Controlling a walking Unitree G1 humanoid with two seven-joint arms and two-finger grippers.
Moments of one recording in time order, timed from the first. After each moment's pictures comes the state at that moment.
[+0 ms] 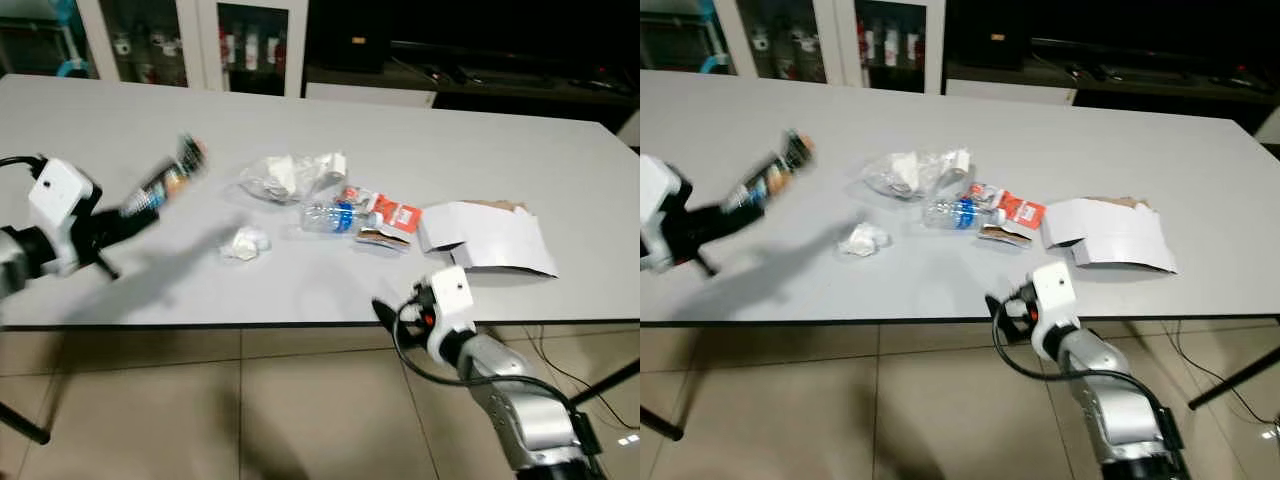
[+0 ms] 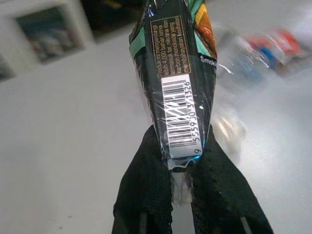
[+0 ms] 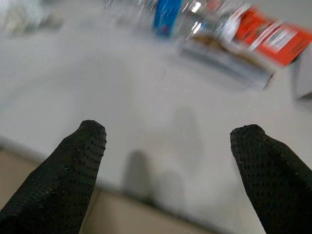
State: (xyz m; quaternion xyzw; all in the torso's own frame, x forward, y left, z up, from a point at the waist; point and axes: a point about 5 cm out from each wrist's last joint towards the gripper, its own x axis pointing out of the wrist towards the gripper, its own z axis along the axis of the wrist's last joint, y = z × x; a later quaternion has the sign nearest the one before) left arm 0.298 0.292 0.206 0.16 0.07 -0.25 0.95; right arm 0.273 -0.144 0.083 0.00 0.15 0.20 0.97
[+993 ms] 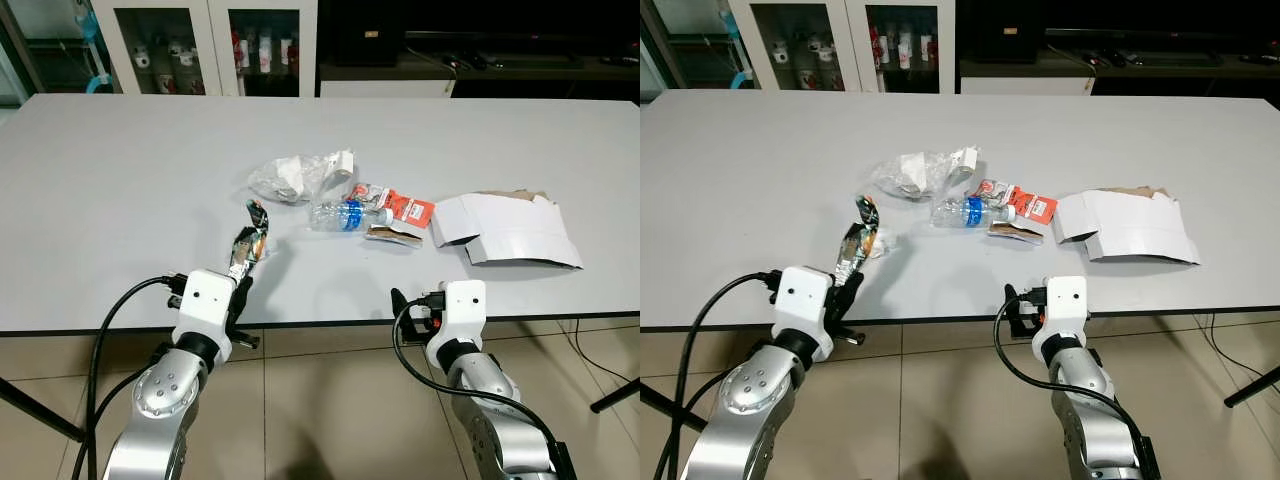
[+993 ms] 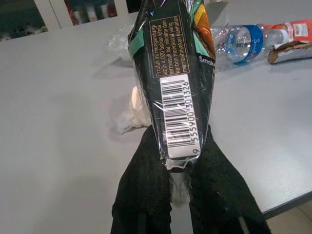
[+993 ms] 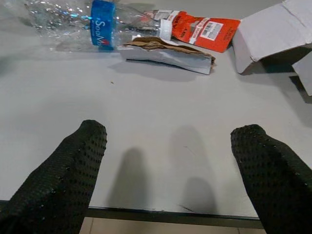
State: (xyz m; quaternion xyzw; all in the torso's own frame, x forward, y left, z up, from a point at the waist) left arm 0.244 0.158 0.106 0.09 0.06 -0.11 0.99; right arm 0.261 -0.145 0.069 0.03 0.12 0.06 0.99
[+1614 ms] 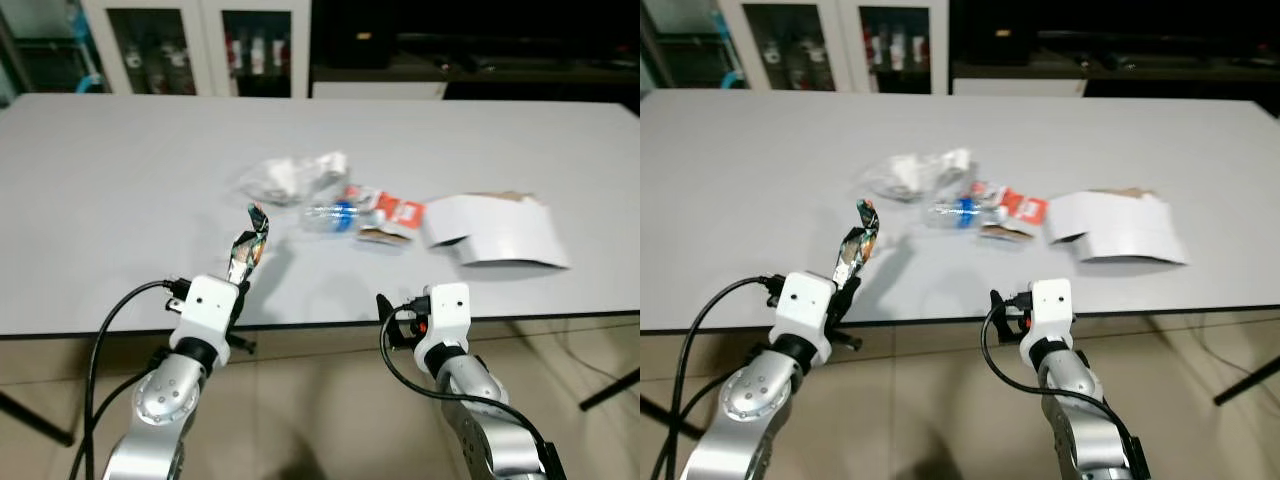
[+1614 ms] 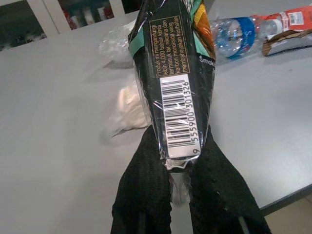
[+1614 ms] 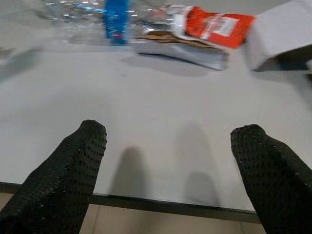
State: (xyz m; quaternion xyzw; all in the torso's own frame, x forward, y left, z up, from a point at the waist) left arm 0.242 0.158 0.104 0.13 0.06 -0.11 0.98; right arm 0.258 -0.130 0.065 0.03 0.13 0.10 0.99
